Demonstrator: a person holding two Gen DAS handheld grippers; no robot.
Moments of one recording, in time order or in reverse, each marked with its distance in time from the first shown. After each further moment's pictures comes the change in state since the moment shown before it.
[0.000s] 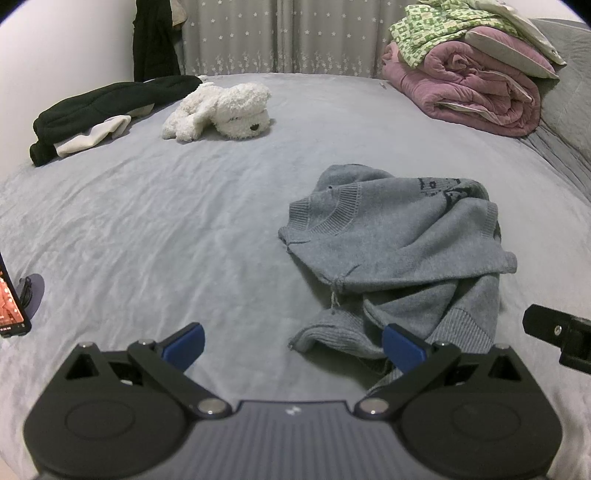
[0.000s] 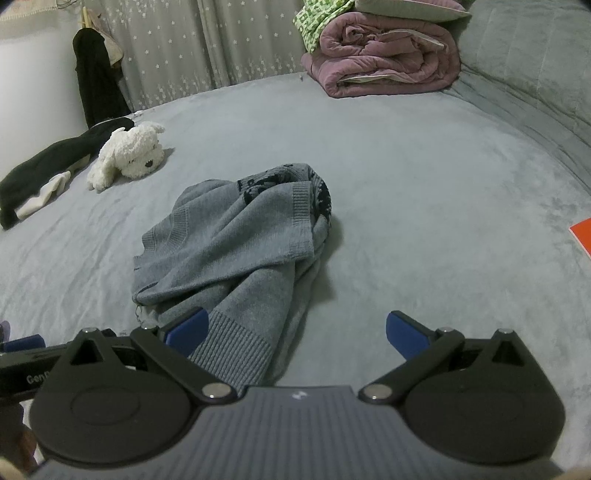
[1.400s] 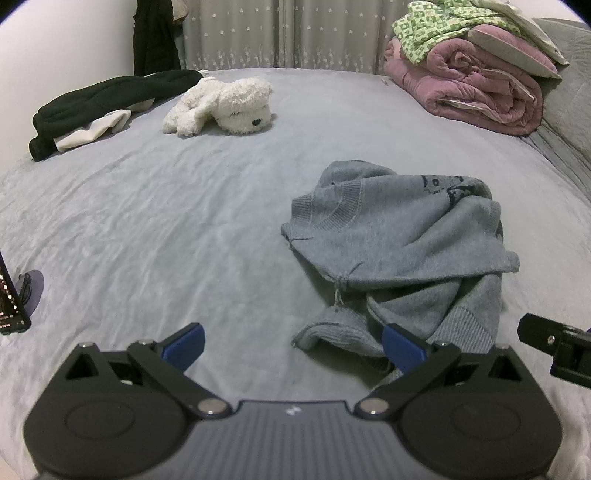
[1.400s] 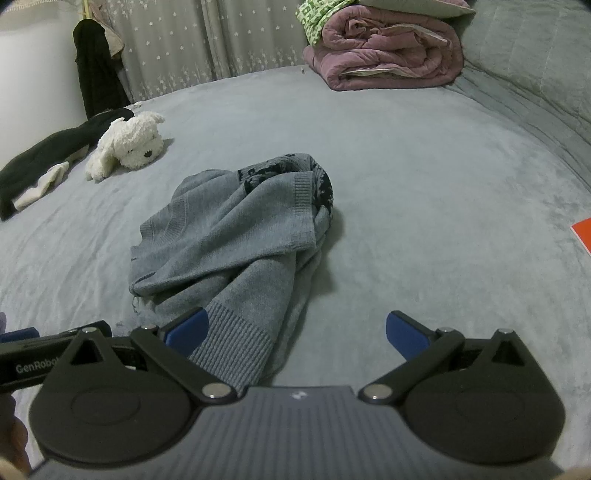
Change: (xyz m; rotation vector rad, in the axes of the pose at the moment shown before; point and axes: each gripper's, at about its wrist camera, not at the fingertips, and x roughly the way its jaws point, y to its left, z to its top) left arm 0.002 0.003 0.001 -0.013 0.018 0.006; right arm 0.004 0.002 -0.001 -0.021 0.022 0.003
